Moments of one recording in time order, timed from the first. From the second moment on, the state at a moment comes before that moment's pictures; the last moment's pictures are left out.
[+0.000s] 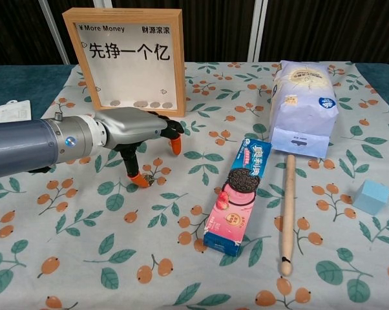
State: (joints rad) left arm -0.96 -1.68 -0.07 -1.27 1.10 0.74 0.39; right arm -0.02 -1.08 0.18 -1.81 -1.14 1.50 -0.11
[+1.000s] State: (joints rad) left arm -0.96 -1.68 -0.05 -1.28 1.10 0.73 0.45; right arm -0.01 -1.07 0.18 -1.82 -1.13 1.49 -0.10
